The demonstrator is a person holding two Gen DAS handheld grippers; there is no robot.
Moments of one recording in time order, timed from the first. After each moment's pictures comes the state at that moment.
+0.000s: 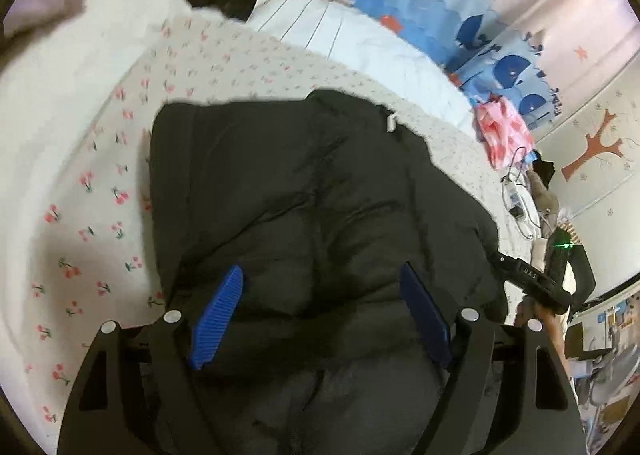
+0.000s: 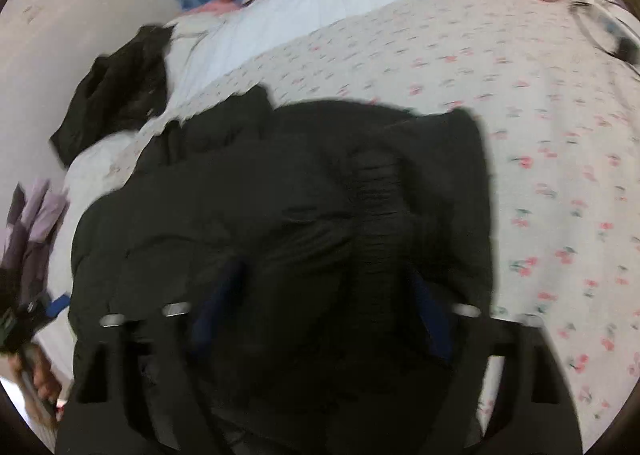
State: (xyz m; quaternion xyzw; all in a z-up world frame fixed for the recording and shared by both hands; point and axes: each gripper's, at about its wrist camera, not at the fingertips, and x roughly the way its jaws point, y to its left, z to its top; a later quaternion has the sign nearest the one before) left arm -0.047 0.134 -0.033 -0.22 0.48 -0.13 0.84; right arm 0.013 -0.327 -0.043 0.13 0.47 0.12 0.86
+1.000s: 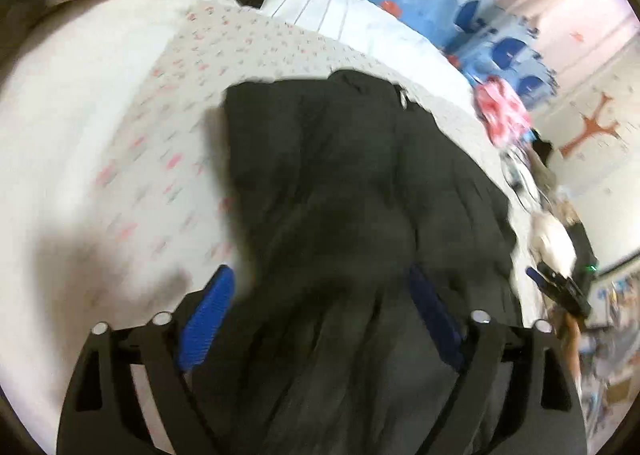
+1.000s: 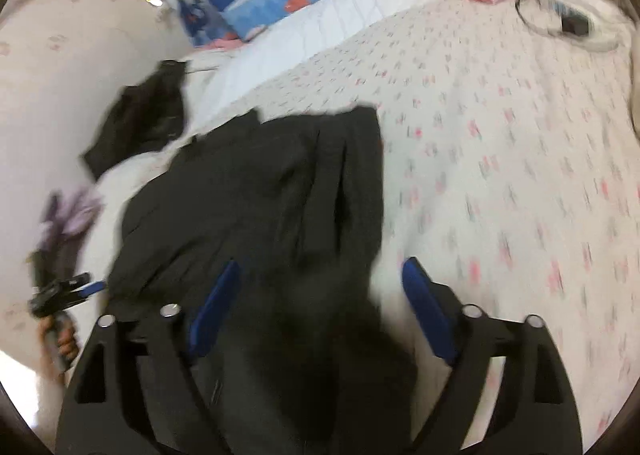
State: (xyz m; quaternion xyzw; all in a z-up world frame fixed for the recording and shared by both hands) left arm -0.112 0.199 -0.029 -0.20 0.51 -0.16 0.82; right arm -0.150 -0.460 -0.009 0.22 0.44 0.16 0.85
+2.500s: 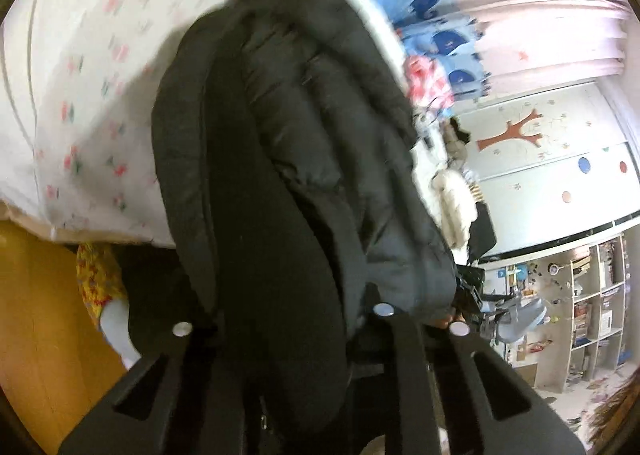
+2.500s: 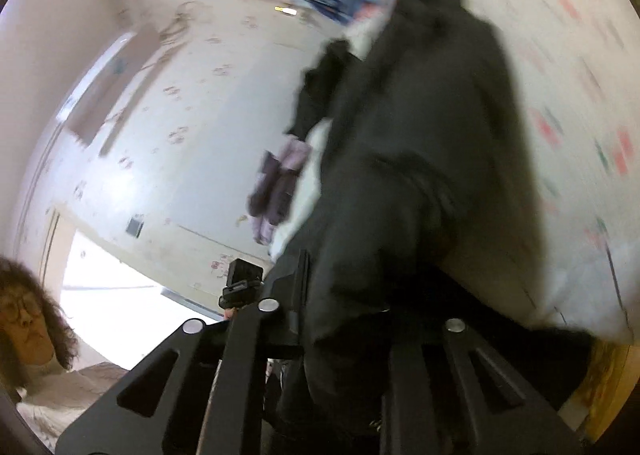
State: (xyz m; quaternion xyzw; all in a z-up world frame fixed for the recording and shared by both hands) left arm -0.309 0.197 -0.062 -0.36 0.50 -0.28 0.74; right arm -0.340 -0.476 -0.048 0.42 0.32 0.45 0.72
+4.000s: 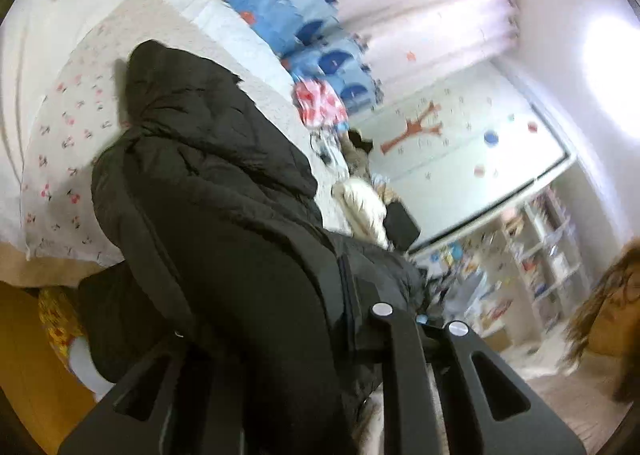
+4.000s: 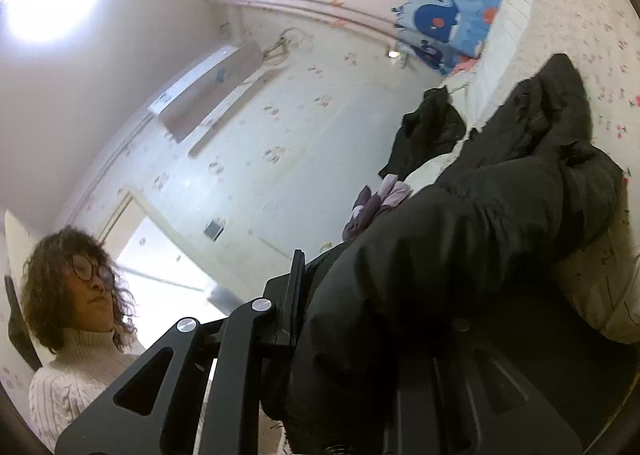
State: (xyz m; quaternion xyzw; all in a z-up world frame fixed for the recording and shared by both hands) left arm -0.378 0.248 -0.008 -0.38 0.37 -0.40 0.75; right arm -0.410 -0.475 0.006 0.46 0.20 0.51 0.70
